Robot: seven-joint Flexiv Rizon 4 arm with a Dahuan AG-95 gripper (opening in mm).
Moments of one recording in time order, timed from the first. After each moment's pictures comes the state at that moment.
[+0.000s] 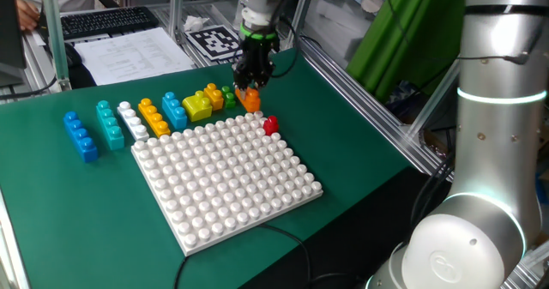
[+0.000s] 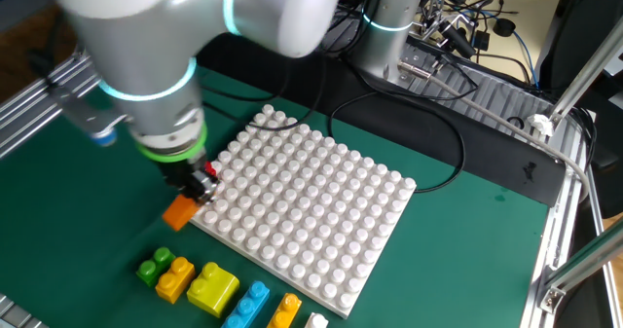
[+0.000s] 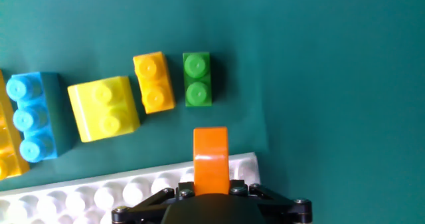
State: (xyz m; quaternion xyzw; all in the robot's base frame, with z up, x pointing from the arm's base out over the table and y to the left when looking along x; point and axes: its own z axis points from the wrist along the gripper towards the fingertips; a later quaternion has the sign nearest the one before) arm 0.624 -0.080 0.099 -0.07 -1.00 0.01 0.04
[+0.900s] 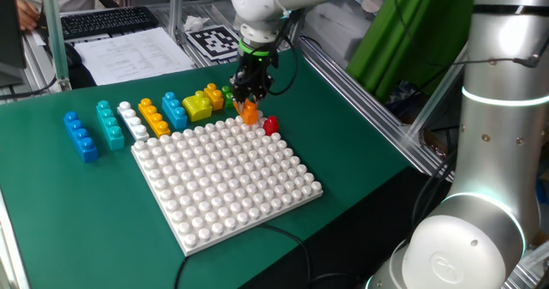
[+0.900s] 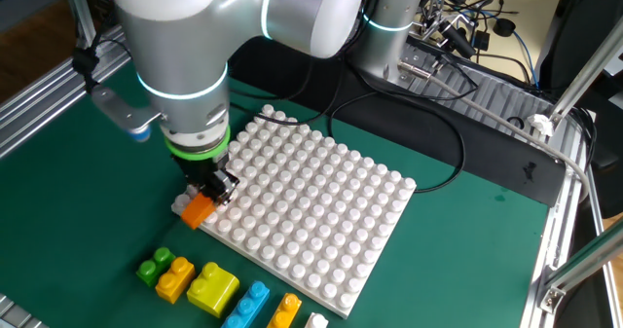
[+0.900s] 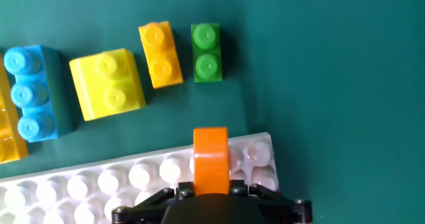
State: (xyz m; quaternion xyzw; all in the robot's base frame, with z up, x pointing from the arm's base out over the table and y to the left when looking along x) arm 0.604 -0.068 0.076 -0.07 -1.00 0.01 0.03
